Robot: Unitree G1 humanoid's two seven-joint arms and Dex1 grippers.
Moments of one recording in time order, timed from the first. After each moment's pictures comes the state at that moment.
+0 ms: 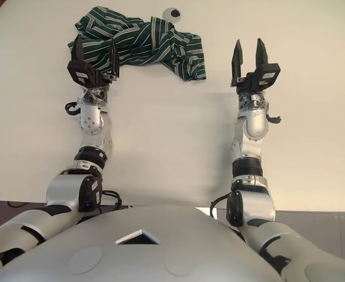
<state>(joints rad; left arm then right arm) -0.41 0.06 0.10 0.99 -0.04 -0.95 -0.09 -0.26 -0.10 -0.16 0.62 0.21 -0.68 0.32</state>
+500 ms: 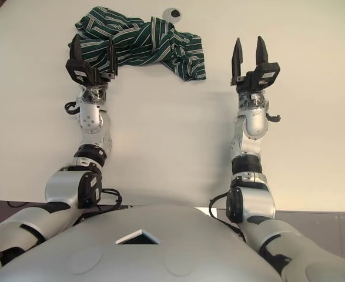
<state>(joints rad) -0.43 0.07 0.12 1.04 -0.04 -0.97 -0.09 -0.26 -0.10 -0.17 0.67 0.21 -0.74 0.34</state>
